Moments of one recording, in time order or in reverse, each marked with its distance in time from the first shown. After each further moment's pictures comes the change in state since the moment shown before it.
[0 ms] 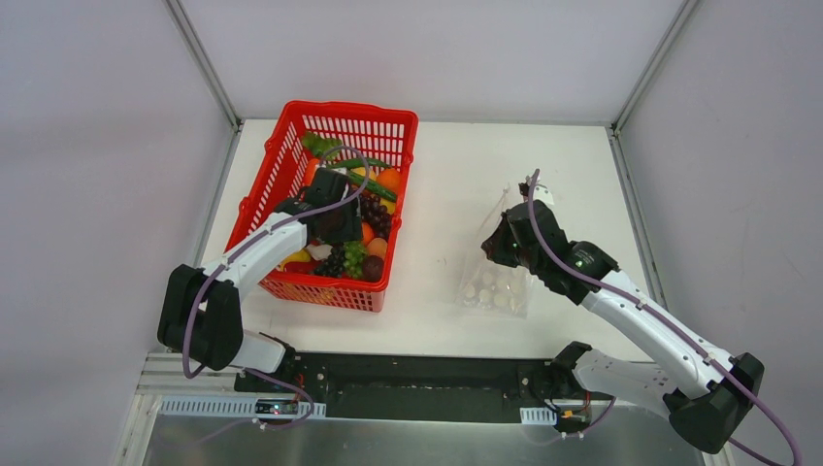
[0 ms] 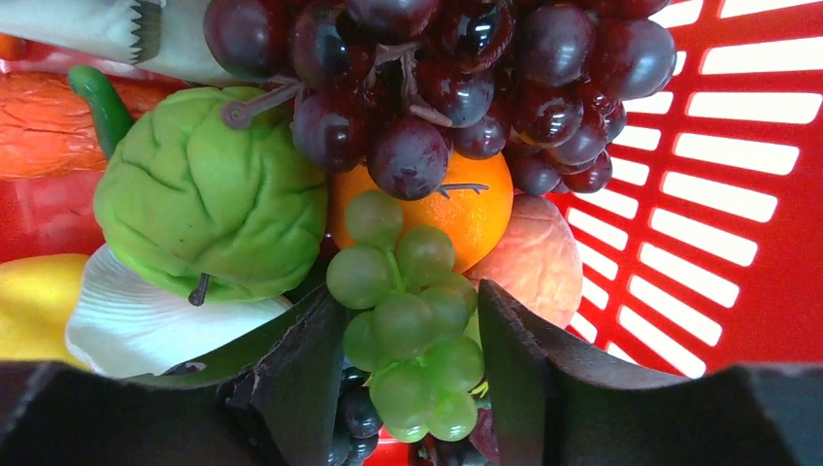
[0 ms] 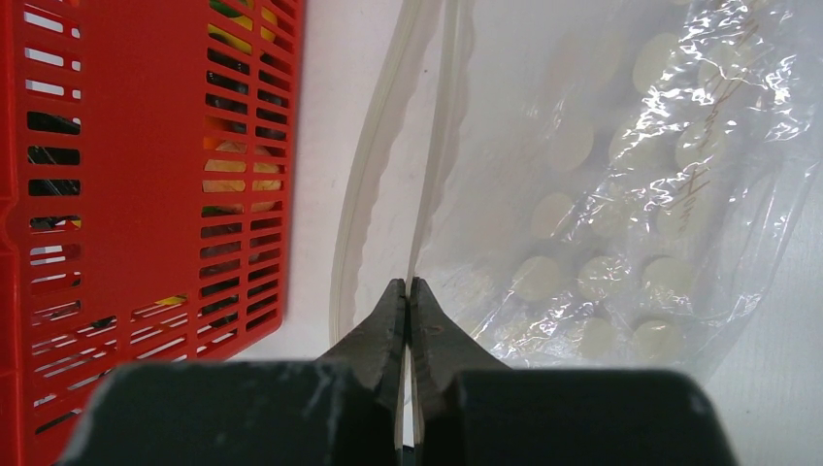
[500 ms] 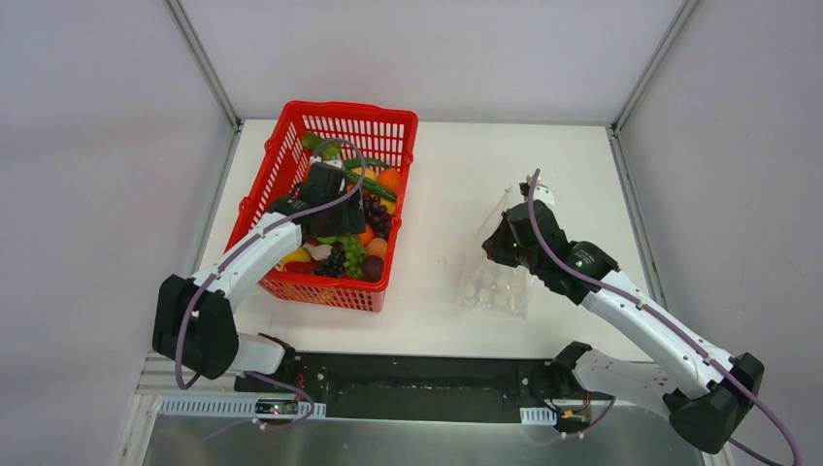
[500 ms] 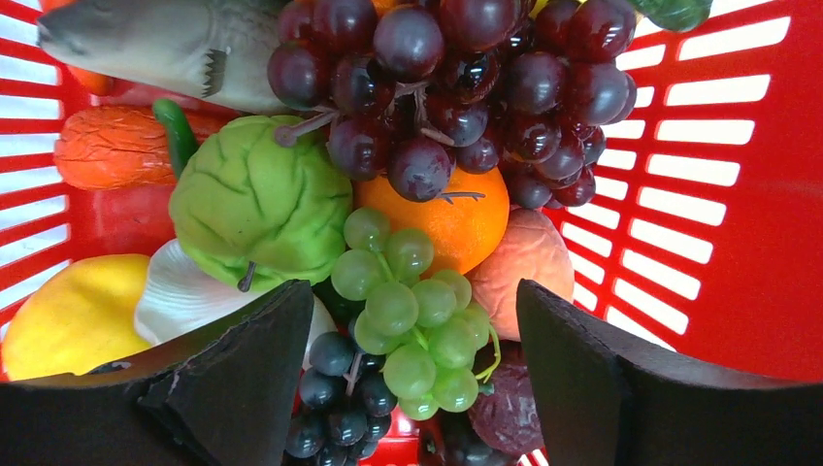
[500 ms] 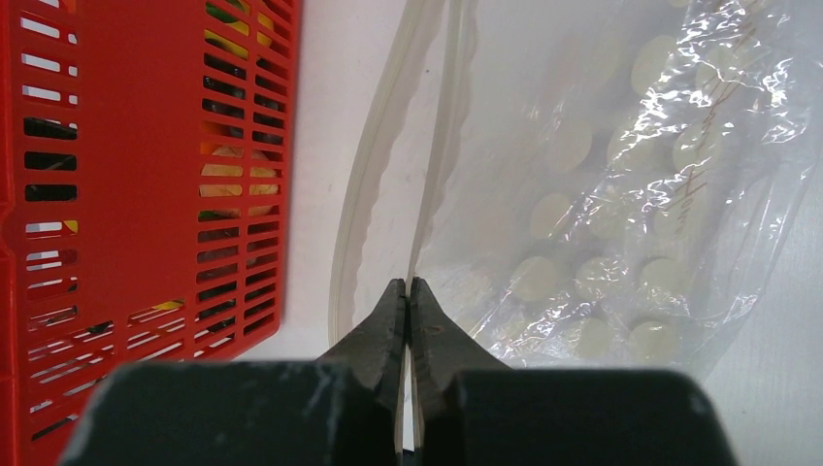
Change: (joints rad) left arm 0.000 -0.060 0.034 -0.029 -0.061 0.029; right arm 0.000 0.000 0.000 0.000 0.011 0.000
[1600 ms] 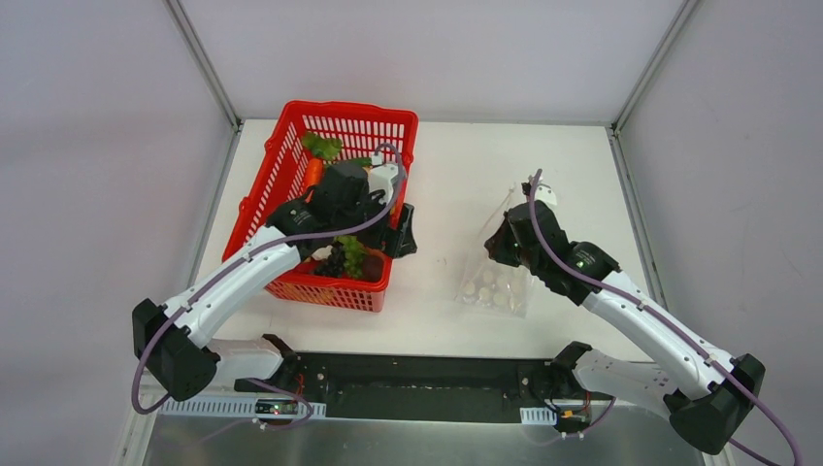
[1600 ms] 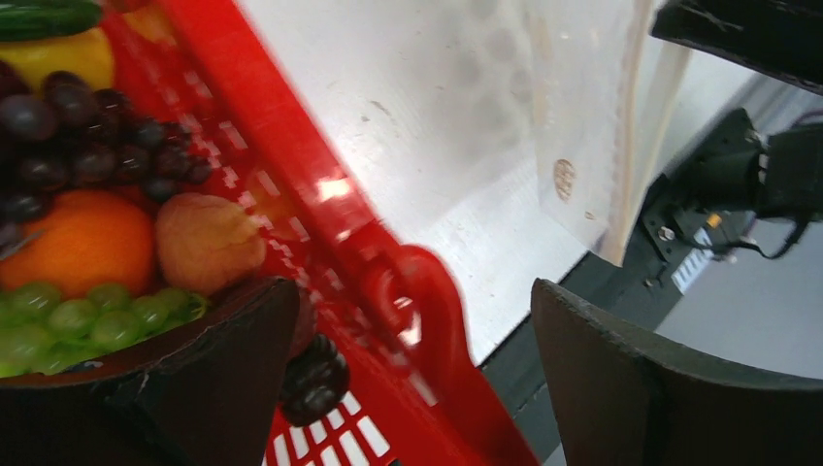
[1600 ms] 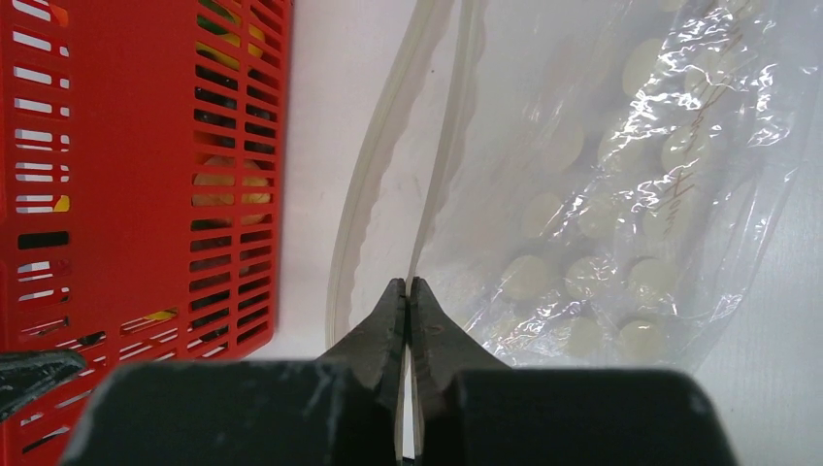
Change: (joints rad) left arm -0.261 -0.104 0.140 -0.039 0.415 0.185; right arm 0.000 -0.005 0.000 -0.006 0.024 0.000
